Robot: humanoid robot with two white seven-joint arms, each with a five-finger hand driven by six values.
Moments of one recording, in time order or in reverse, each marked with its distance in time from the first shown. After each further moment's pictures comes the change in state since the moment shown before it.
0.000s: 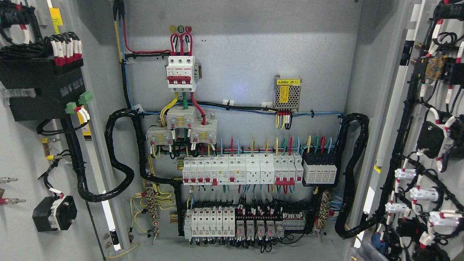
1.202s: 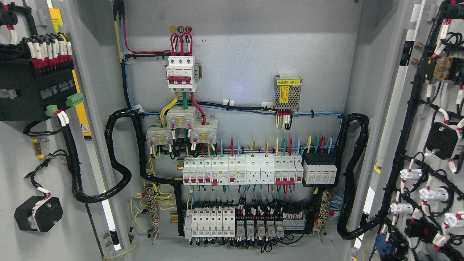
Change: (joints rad) left arm 0.043 0.074 0.243 0.139 0.230 0.023 -0.133; right arm 0.068 0.086 -0.193 -0.001 -0.107 -0.004 -0.004
